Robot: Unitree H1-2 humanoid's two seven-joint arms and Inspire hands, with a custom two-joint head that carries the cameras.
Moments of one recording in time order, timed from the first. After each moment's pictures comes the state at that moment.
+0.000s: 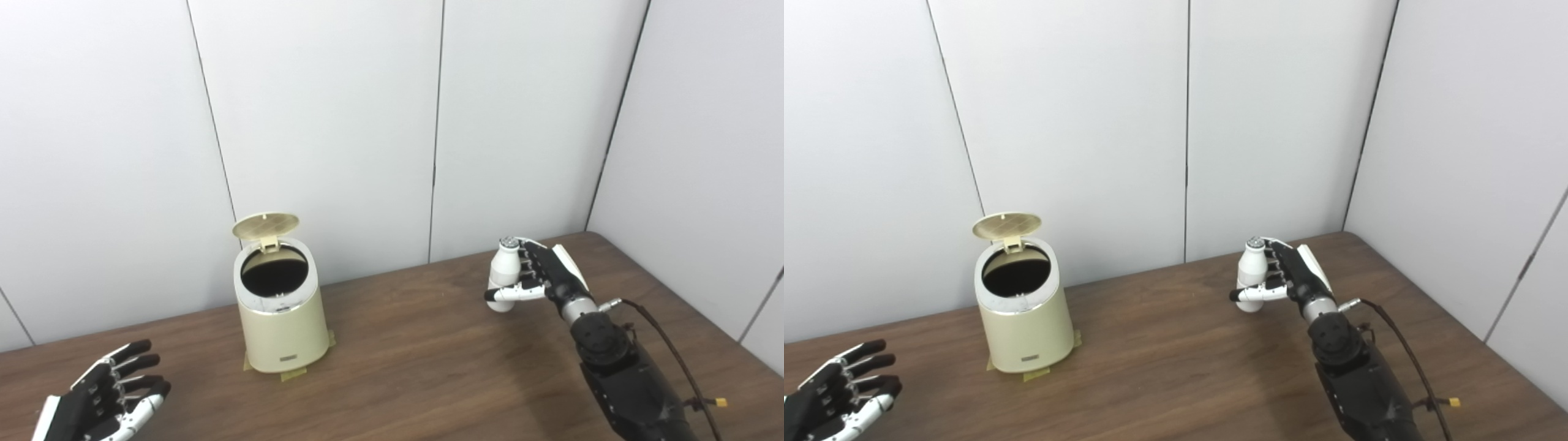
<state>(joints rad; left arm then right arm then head) -0.21 0.21 0.09 -0.08 -0.04 0.17 -0.10 -0.43 -0.46 -0.13 0.38 -0.17 0.15 -0.05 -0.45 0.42</state>
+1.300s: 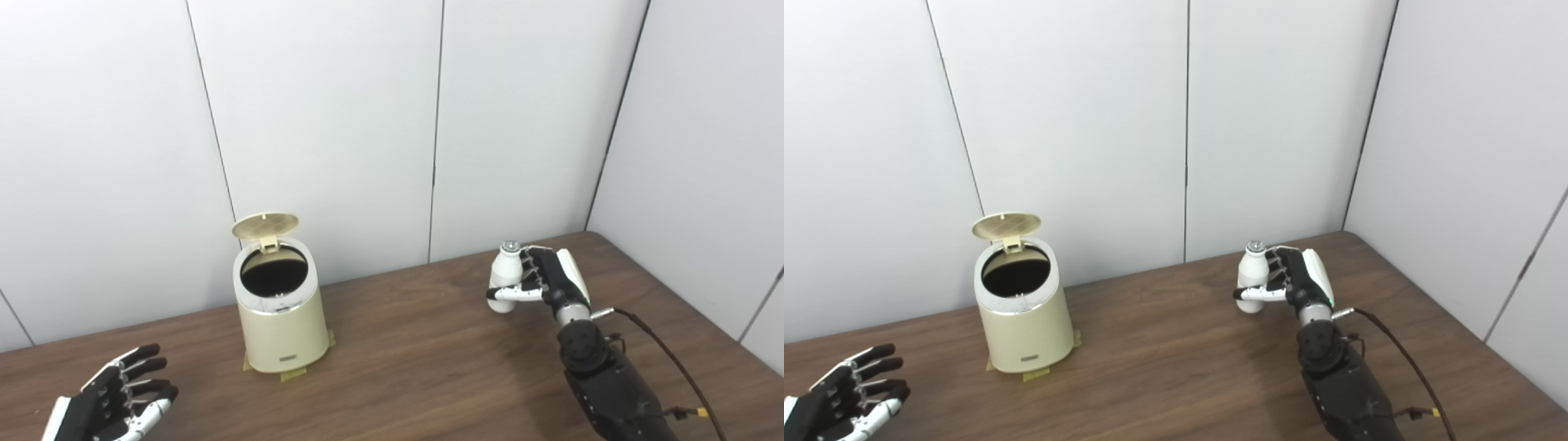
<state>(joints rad) -0.21 0.20 0.08 -0.05 -0.01 0.17 -0.12 -0.49 -0.42 -0.11 0.57 -0.24 0.04 -0.26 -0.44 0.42</state>
